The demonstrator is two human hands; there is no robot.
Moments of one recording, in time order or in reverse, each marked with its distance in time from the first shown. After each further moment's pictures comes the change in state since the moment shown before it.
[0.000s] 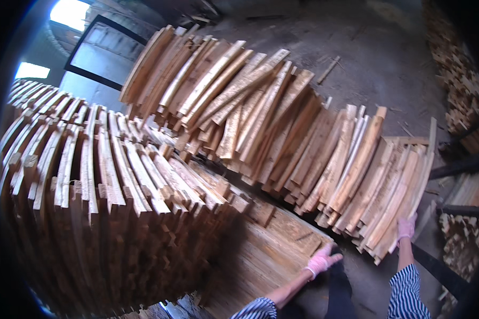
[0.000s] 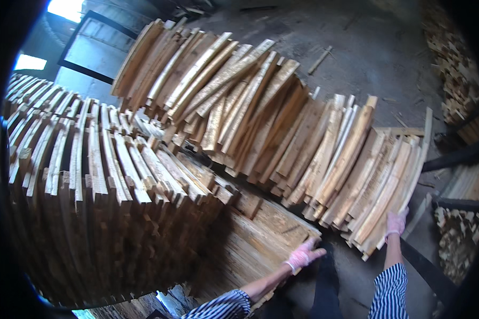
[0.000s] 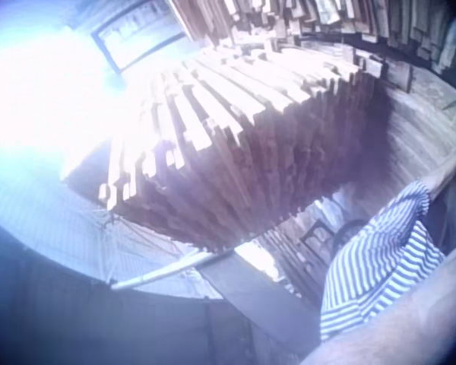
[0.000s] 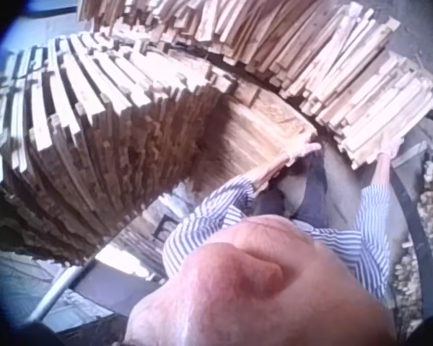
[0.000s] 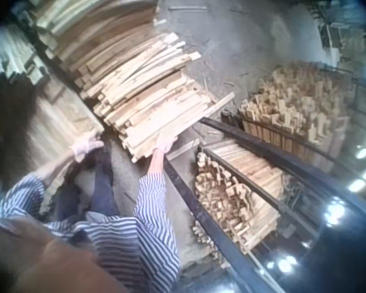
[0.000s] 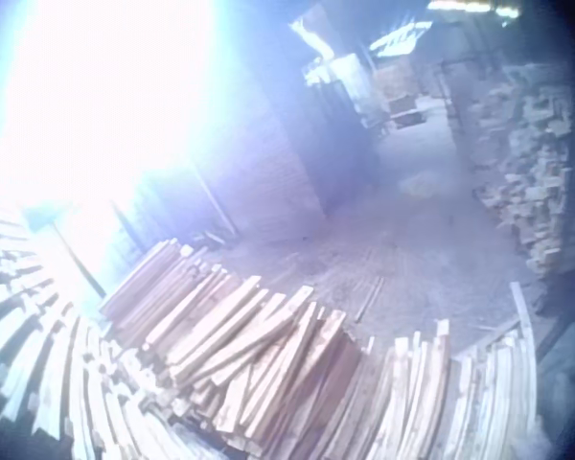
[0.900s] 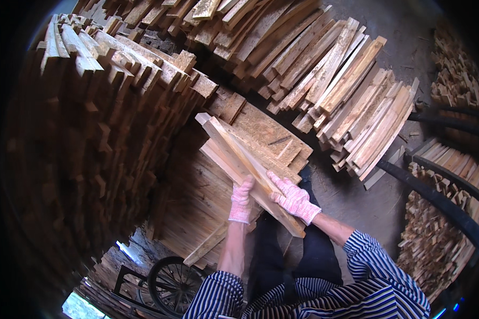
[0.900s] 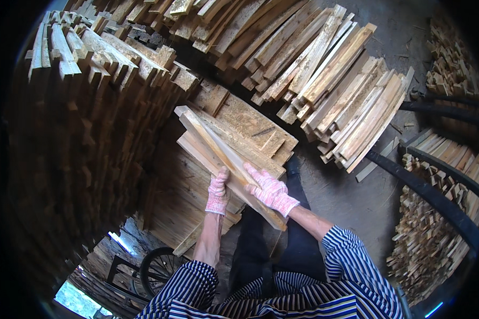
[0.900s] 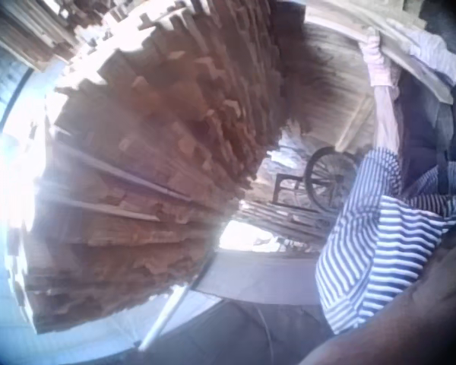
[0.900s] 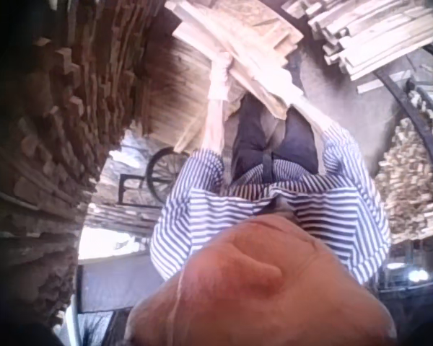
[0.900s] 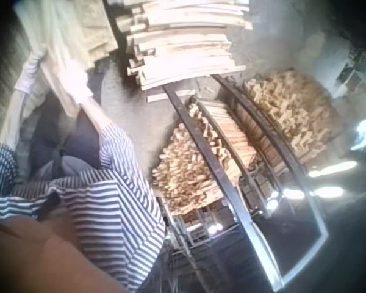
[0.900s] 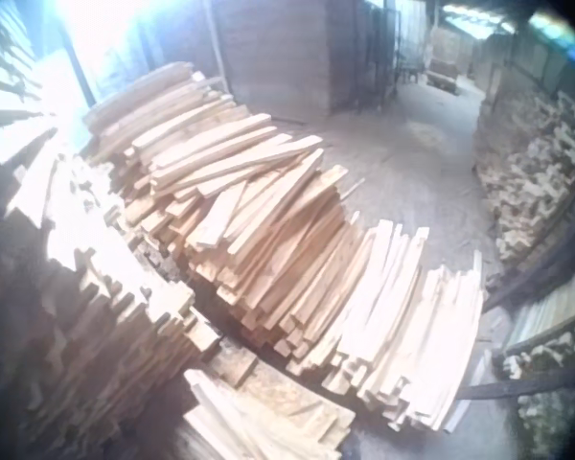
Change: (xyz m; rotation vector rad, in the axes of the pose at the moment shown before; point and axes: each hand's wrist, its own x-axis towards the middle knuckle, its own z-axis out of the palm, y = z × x) left_hand -0.158 -0.222 -0.057 -1.389 0.683 -0.144; right_hand -0.418 -0.049 0.078 -0.394 -1.342 -0.839
